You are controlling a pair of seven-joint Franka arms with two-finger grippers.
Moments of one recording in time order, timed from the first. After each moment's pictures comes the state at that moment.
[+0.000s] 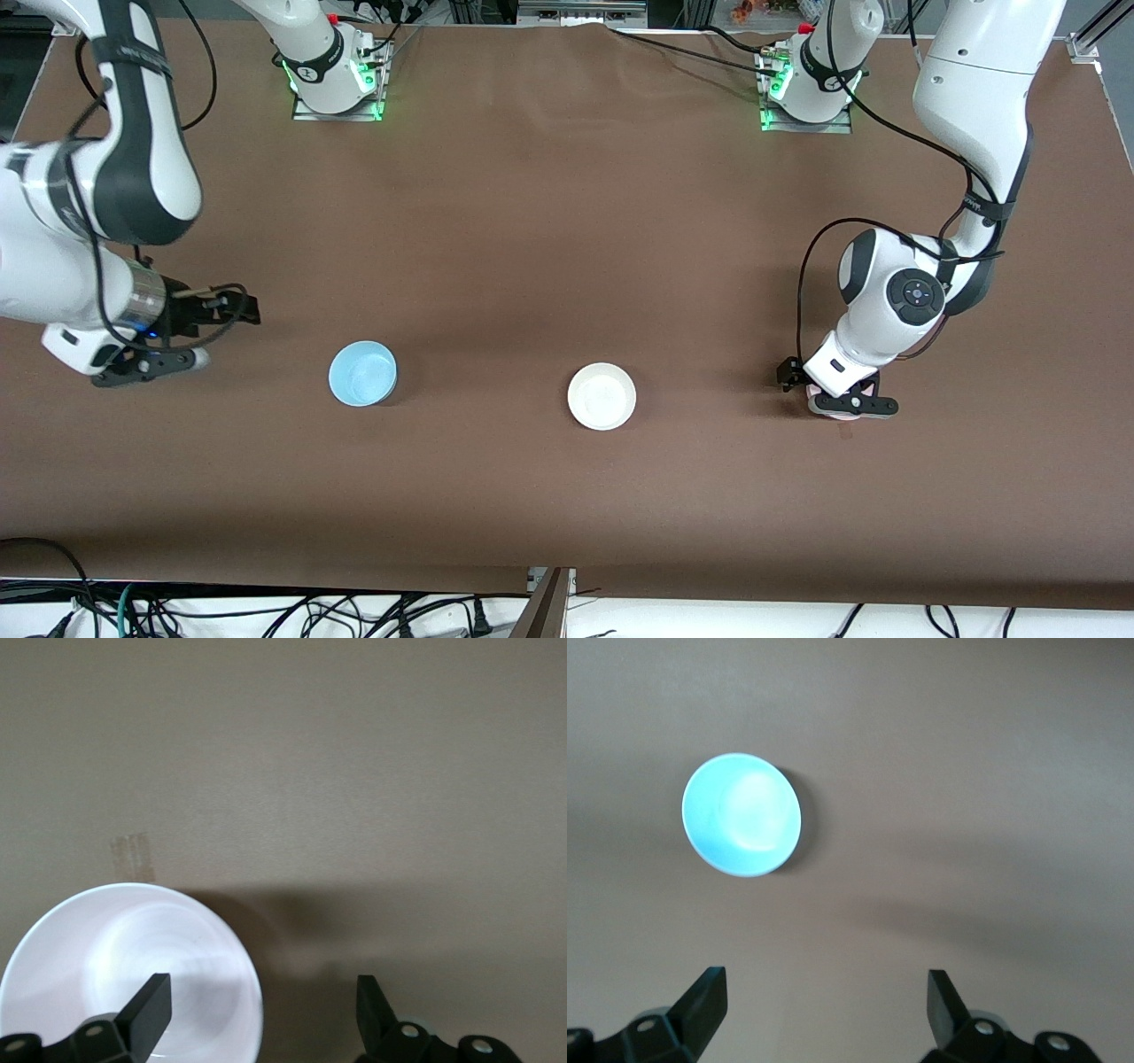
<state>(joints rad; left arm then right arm) -0.06 0.58 -0.07 -1.88 0.08 2.59 -0.14 0.16 0.41 -0.13 -1.57 0.09 1.86 -0.21</state>
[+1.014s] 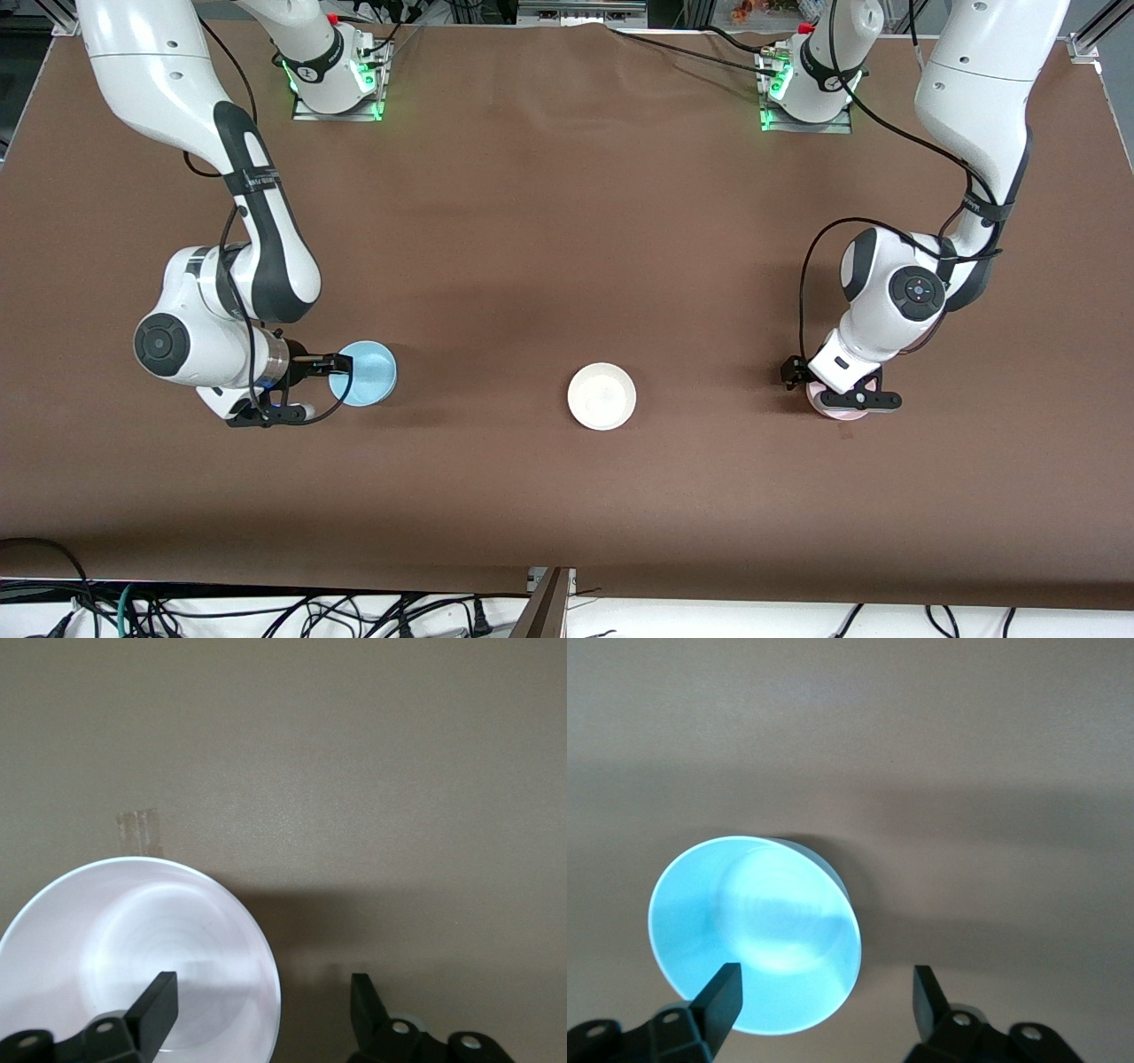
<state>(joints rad) -0.05 0.58 -0.08 -1.92 0.08 2.63 -0.17 0.23 0.67 -0.12 -1.57 0.22 2.11 -0.06</state>
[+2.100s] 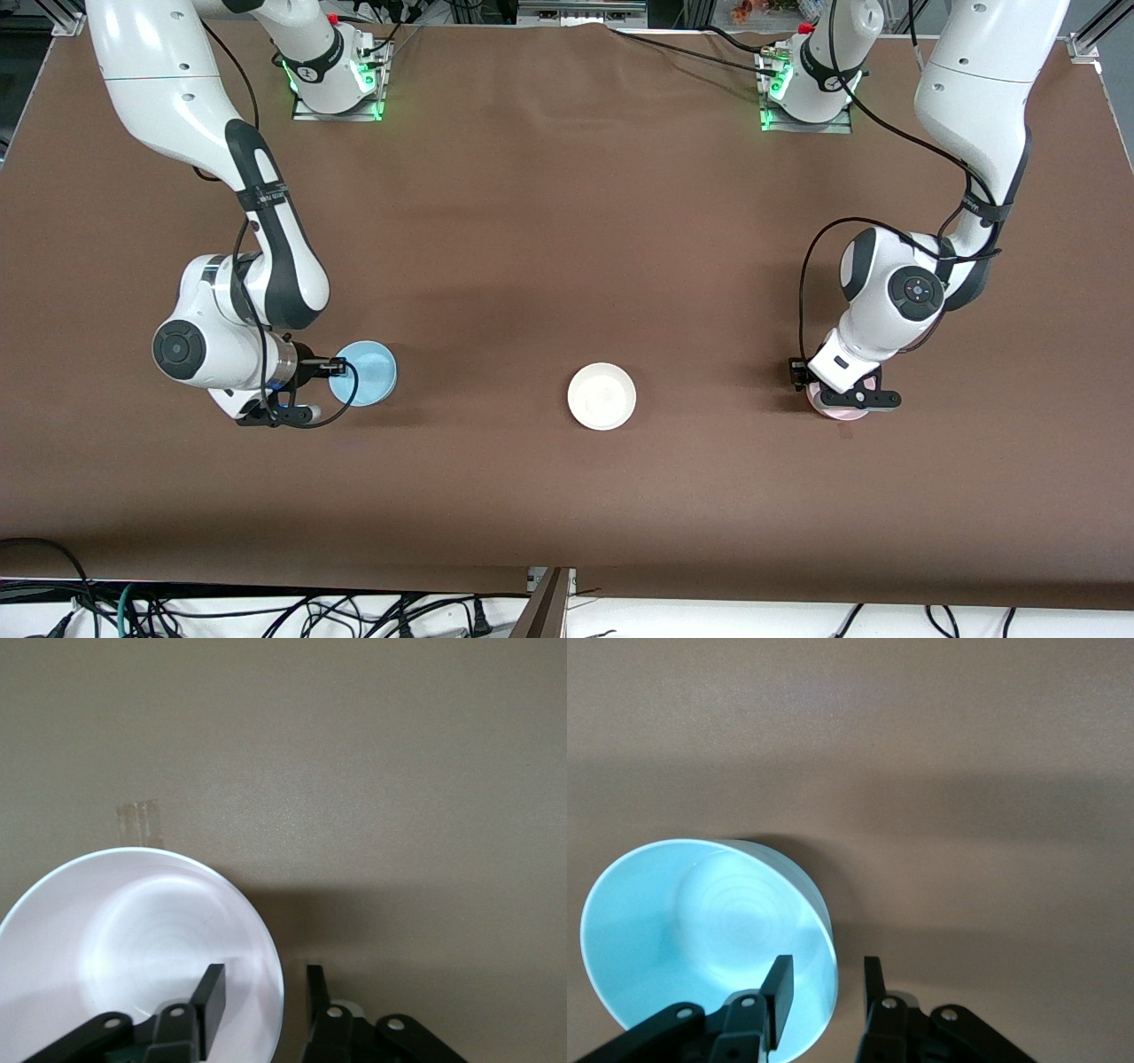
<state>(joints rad) -0.05 0.59 -0.08 -1.93 0.08 2.64 -0.17 0.23 0.70 -0.13 -1.60 0.22 2.15 -0.05</state>
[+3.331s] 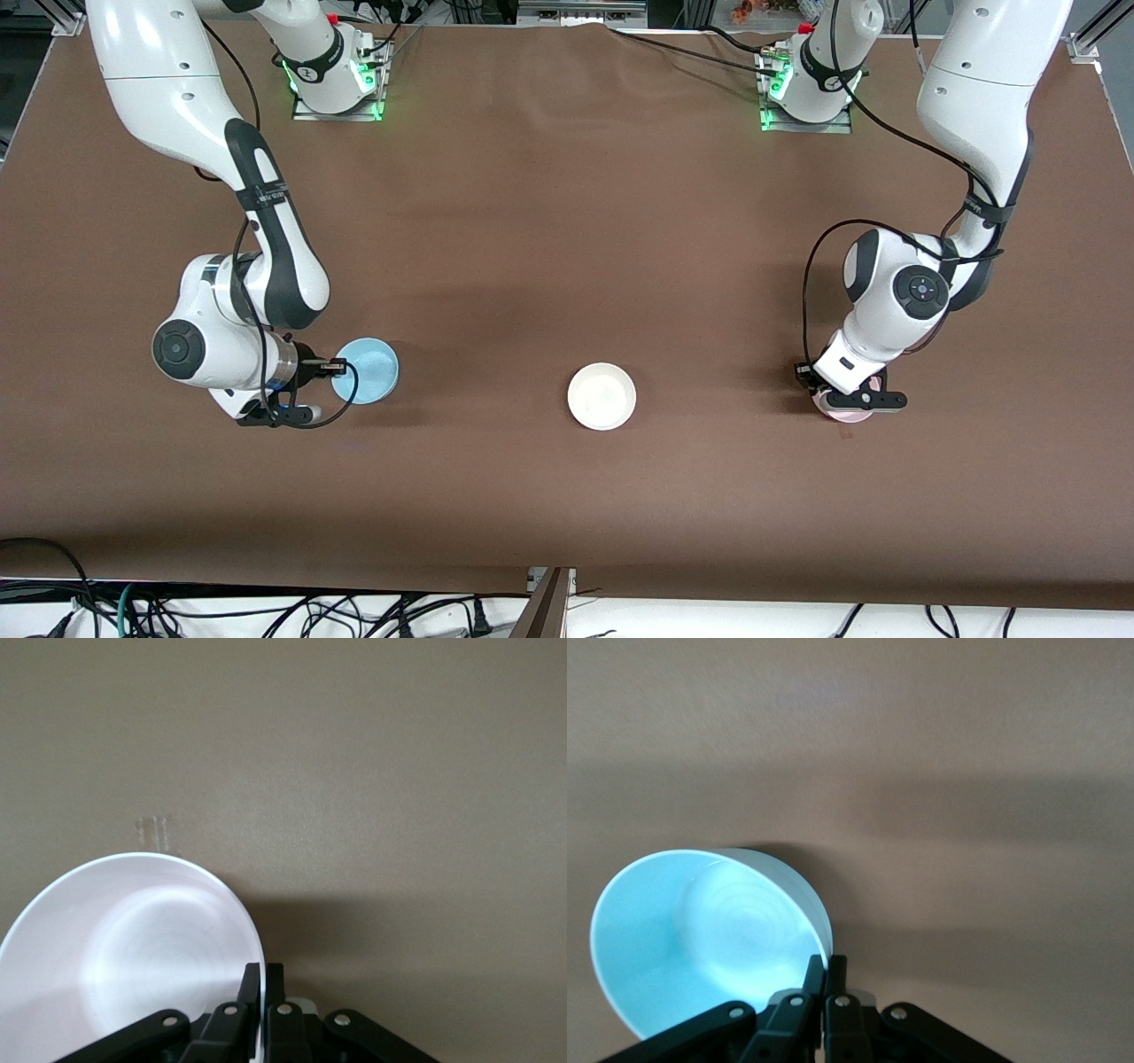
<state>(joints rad) -0.04 0.59 -0.07 -1.93 0.08 2.67 -0.17 0.23 0.69 -0.13 -1.59 0.23 2.16 -0.05</state>
